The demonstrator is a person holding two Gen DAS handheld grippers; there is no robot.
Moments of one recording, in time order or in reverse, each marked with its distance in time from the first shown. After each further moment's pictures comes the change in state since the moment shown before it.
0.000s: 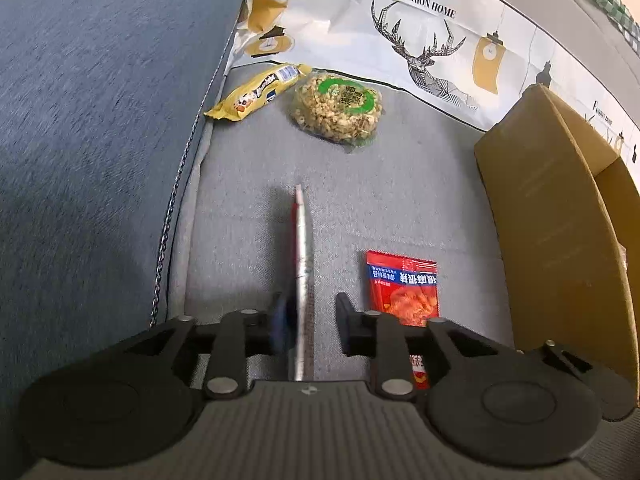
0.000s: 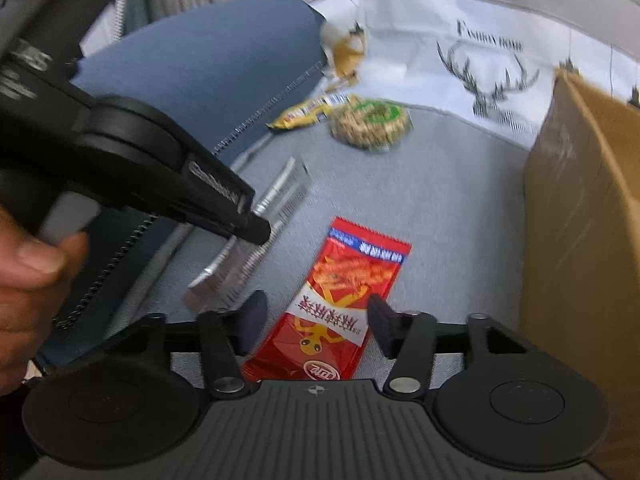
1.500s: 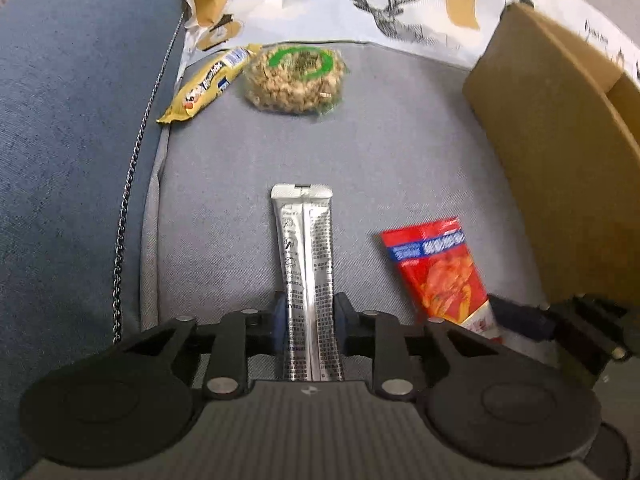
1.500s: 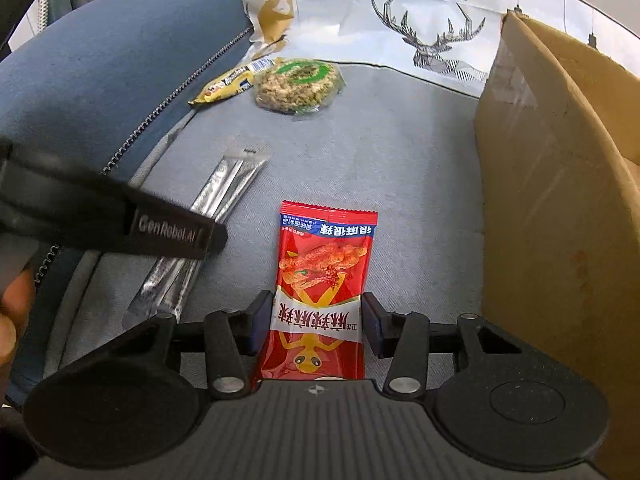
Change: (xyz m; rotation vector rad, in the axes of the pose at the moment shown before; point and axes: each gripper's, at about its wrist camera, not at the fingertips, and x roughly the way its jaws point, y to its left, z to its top) left arm 0.030 -0.036 -0.001 0.208 0.063 0.092; right arm 0.028 -0.024 0.003 0.104 0.079 -0.126
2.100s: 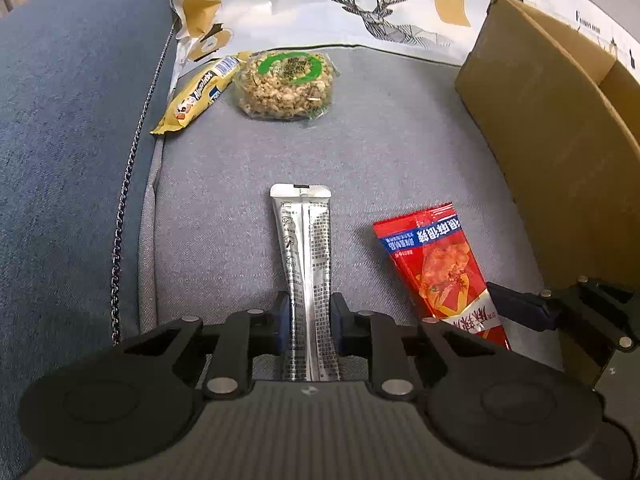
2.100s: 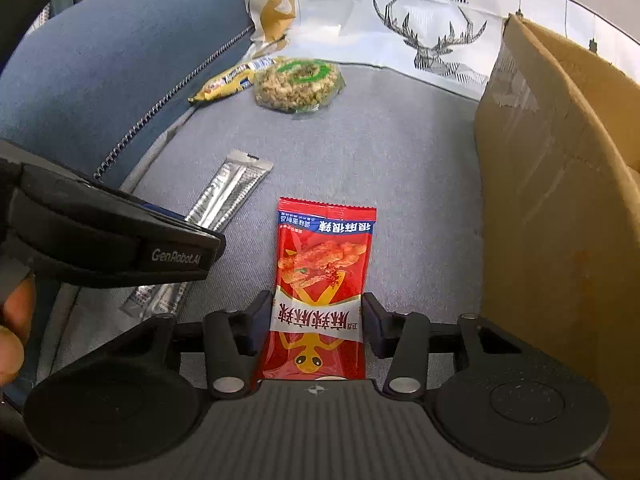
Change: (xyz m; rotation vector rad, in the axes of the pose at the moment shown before) left arm -0.005 -0.004 0.001 0.024 -0.023 0.003; right arm -0.004 0.002 -0.001 -0.023 -0.039 -0.008
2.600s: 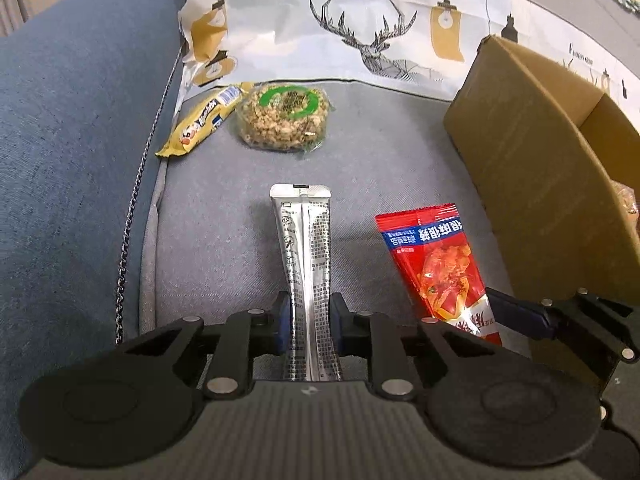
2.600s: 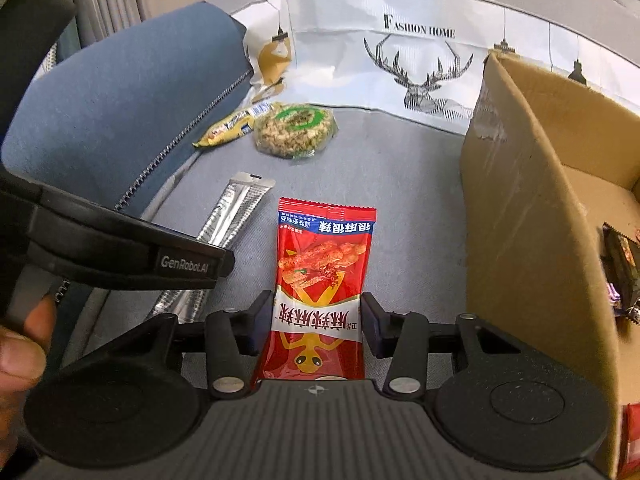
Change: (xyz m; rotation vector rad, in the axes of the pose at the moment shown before) left arm -0.022 -0.001 0.001 -0.042 -0.078 -0.028; right arm -0.027 -0.002 0.000 0.016 -0.106 0.004
